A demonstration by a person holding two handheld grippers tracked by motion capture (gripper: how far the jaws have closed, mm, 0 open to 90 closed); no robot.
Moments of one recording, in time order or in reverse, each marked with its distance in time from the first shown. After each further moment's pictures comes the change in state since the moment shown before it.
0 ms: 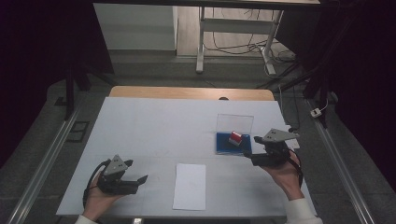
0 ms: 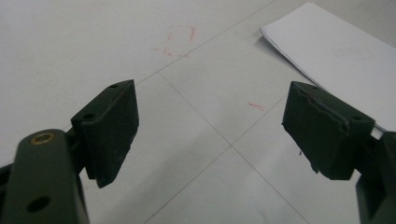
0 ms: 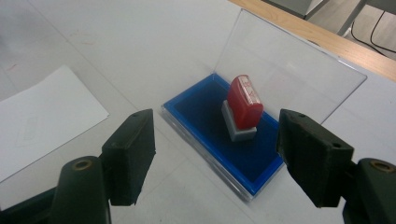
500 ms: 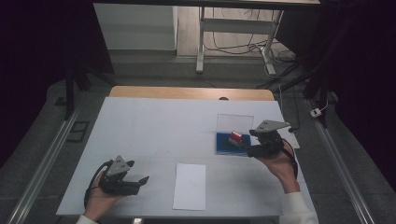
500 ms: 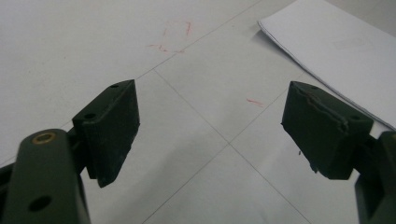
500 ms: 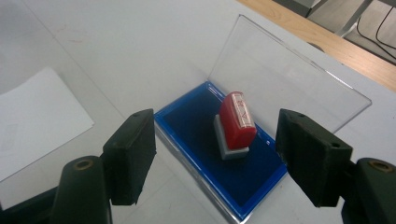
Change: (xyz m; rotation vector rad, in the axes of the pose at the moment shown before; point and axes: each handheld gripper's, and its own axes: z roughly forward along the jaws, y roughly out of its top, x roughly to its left) left arm -0.003 0.000 0.004 0.019 0.001 0.021; right arm -0.012 0.021 0.022 0.064 0.007 -0.038
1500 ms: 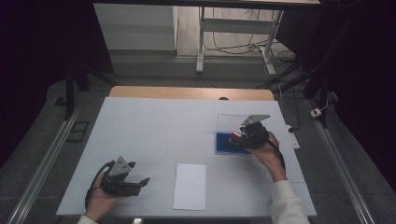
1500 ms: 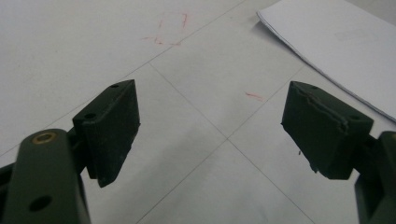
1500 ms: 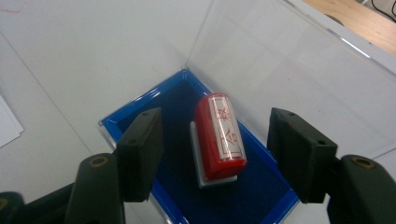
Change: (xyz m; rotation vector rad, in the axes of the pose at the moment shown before) left arm 0.000 -0.002 0.004 0.019 -0.008 0.002; right arm -0.022 -0.001 0.065 0.100 0.006 0.001
